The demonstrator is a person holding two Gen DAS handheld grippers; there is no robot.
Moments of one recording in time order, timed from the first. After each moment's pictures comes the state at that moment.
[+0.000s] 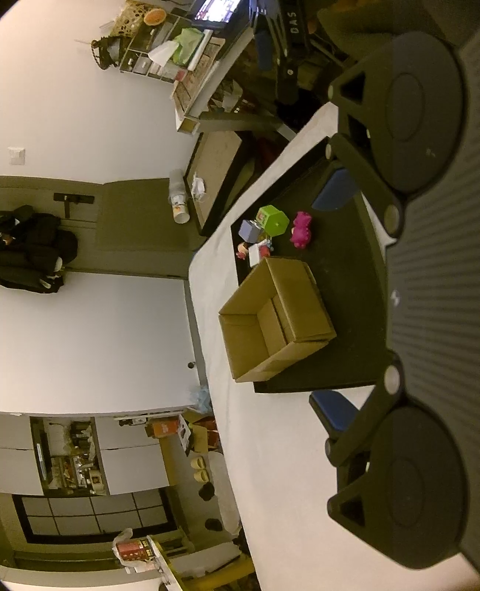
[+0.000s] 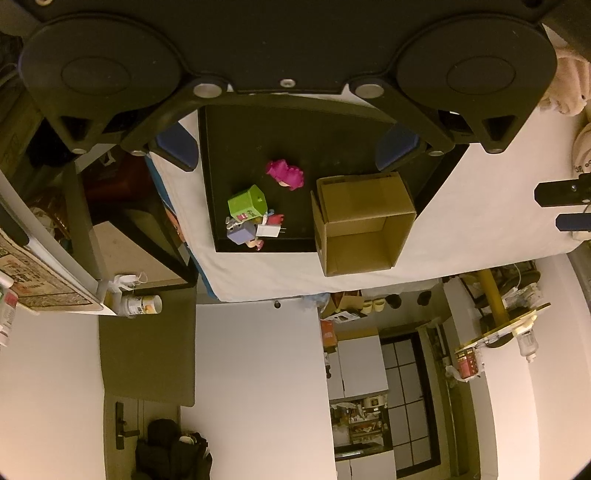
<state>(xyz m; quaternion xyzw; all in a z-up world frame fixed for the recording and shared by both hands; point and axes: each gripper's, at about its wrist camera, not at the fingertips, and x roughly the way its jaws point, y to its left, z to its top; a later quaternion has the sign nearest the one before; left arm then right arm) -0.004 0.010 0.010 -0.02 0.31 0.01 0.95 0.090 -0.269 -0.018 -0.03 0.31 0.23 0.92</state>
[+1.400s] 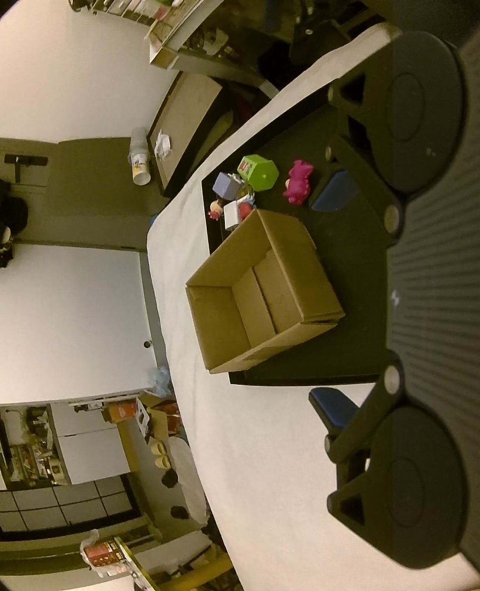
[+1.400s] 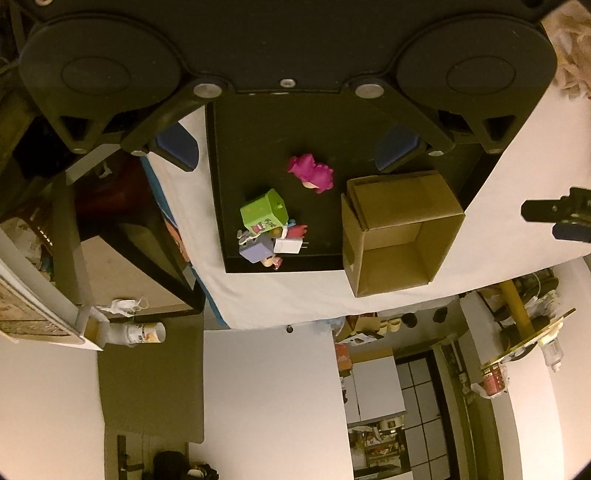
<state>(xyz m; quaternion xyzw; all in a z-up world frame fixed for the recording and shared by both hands) 0.111 0.021 -0.029 -0.01 0.39 0.05 0.92 0.161 -0.261 -0.059 -0.03 0.35 0.21 0.91</state>
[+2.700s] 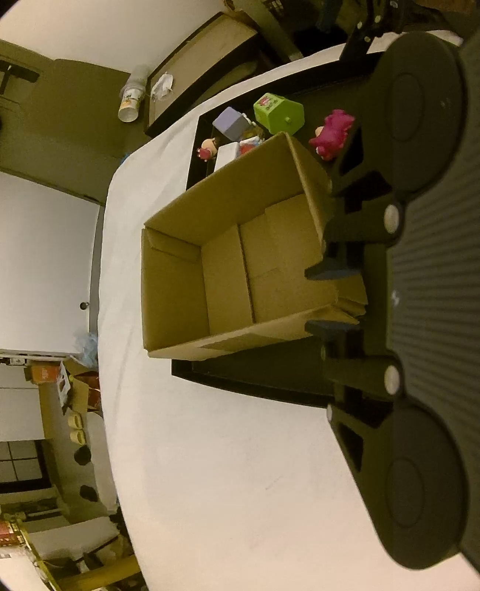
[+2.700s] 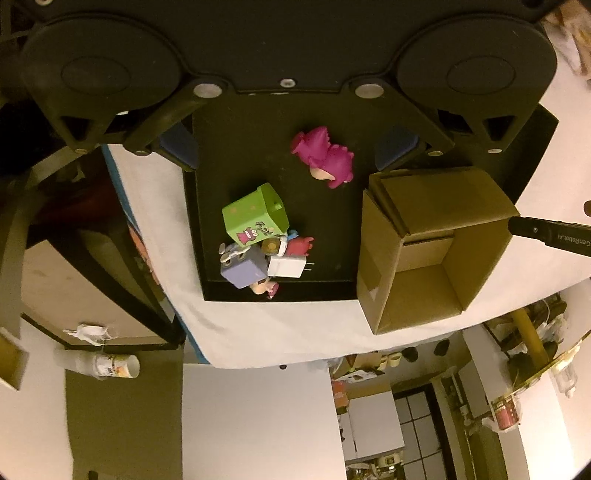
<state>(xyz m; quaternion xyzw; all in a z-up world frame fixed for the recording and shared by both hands) 0.208 0.070 -0.100 -0.12 0.46 0.10 0.87 0.250 -0.224 -0.118 -0.05 0.41 0.23 0.88</state>
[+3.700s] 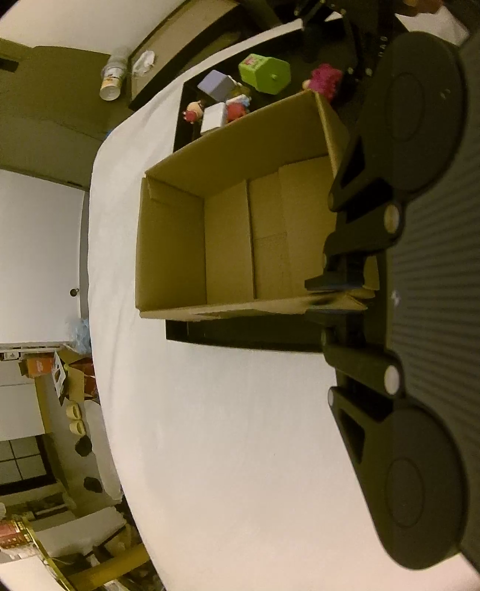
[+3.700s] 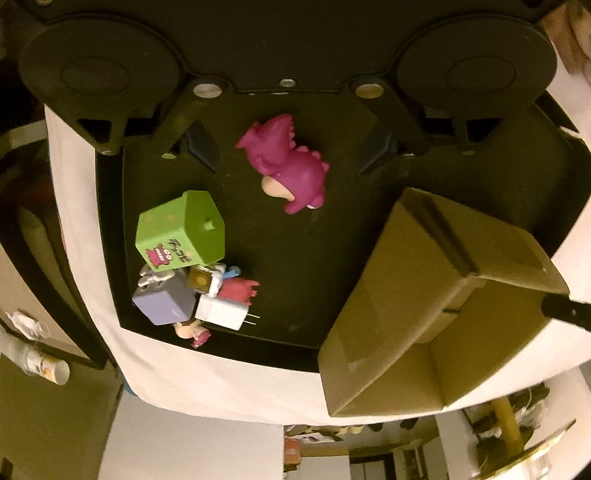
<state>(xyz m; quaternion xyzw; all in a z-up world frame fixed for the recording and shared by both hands) 0.209 0.101 -0.110 -0.08 0.49 0.11 0.86 0.272 -0.157 -0.171 -0.16 0.46 0.27 0.83</state>
